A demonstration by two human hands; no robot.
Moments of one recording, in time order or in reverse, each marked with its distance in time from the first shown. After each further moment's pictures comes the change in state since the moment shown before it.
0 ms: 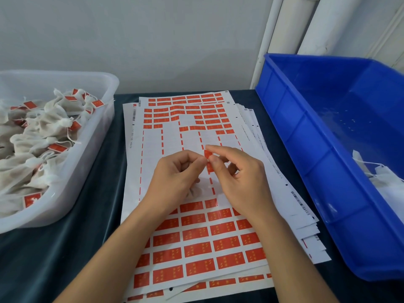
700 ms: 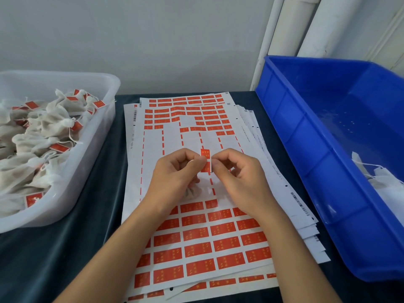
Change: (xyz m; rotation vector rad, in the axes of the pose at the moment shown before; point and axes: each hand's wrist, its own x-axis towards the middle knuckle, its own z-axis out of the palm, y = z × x) left_hand -0.001 0.000 -0.002 -0.121 0.010 -0.022; right_hand 0.004 0.003 -0.006 0.167 -0.156 0.165
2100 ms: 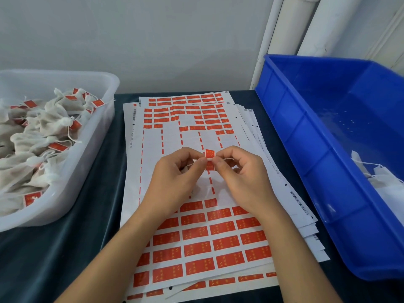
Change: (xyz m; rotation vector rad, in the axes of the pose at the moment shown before) left_hand 0.000 -0.002 0.003 0.241 0.029 0.139; right_hand 0.003 0.002 0.000 0.006 0.058 0.036
